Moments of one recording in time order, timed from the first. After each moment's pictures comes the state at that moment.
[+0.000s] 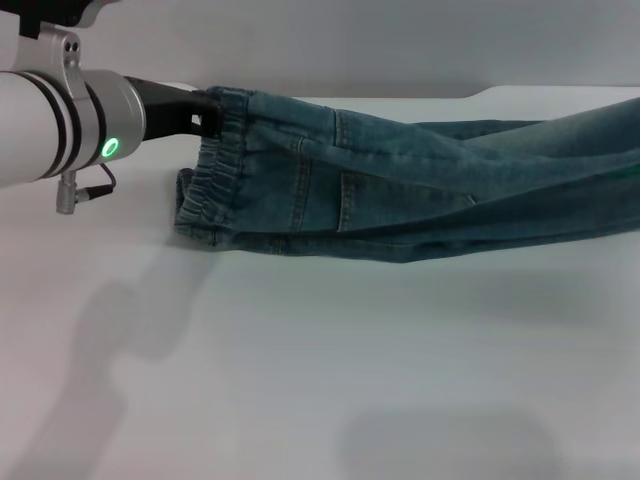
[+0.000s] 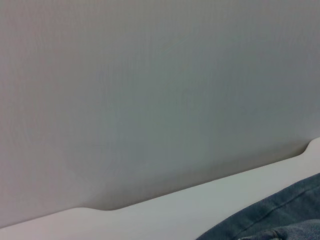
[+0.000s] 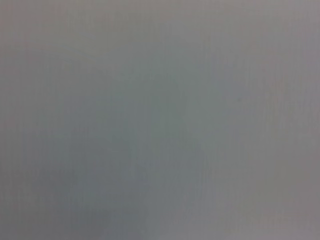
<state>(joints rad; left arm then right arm) -0.33 -2.06 -1.45 -1.64 2.81 -0.87 0.02 -0.18 2.08 1.52 1.54 -2.52 0.01 -0.40</state>
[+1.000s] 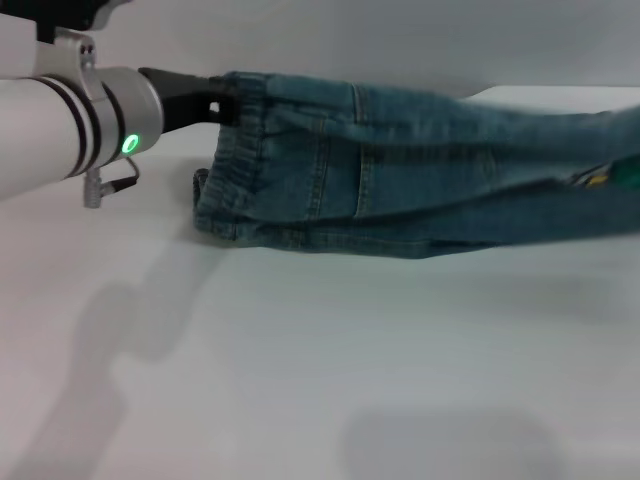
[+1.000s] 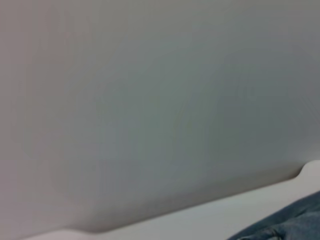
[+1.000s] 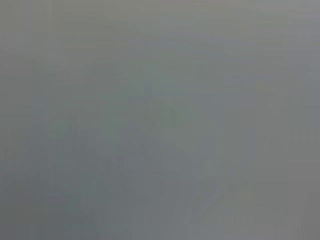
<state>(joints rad) -0.34 -2.06 -1.42 -1.55 2.77 -0.69 0.03 -0.11 2.08 1.53 1.34 -2.52 -0.22 -0.39</state>
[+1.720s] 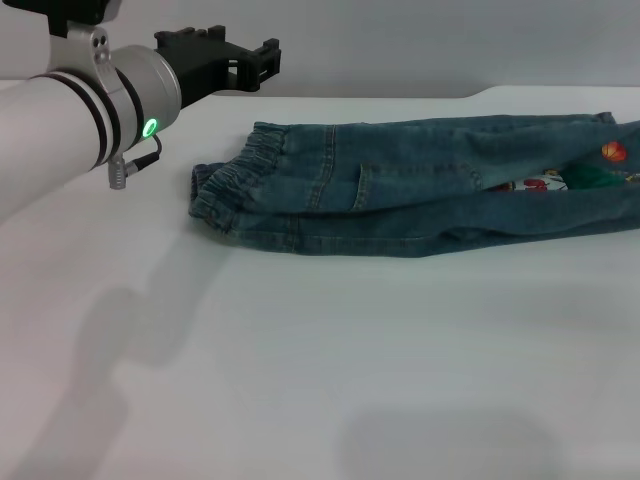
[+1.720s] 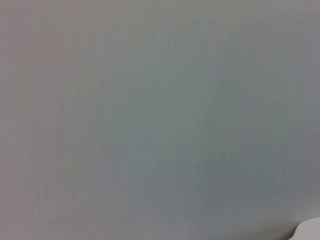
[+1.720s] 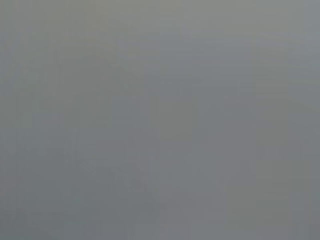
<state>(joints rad) -0.34 -2.06 -1.38 -1.47 2.75 -0.46 0.03 -0.12 2.08 1.52 1.33 -2.54 -0.31 -0.39</state>
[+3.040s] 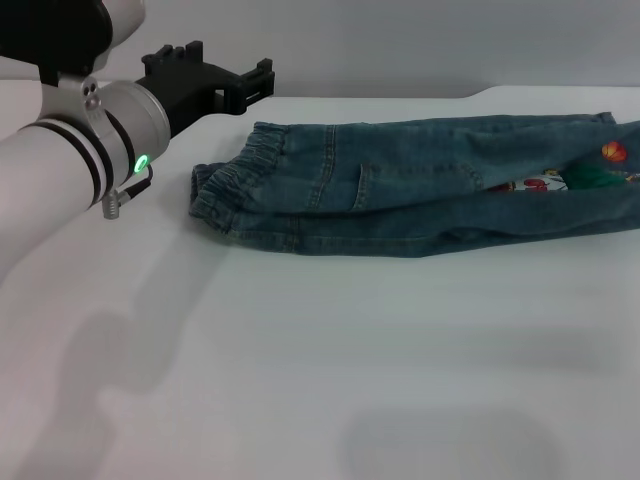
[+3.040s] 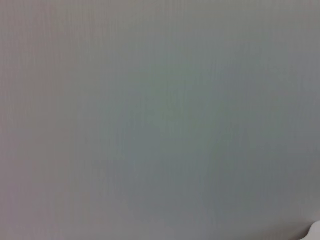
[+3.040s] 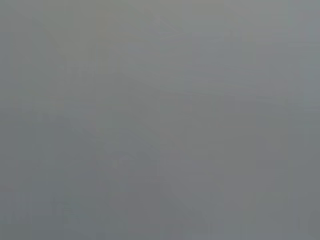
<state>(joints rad) -0.27 -2.06 -1.32 -1.40 2.76 -0.28 0.04 -0.14 2.08 1.32 1.15 -2.53 -0.70 -0.30</state>
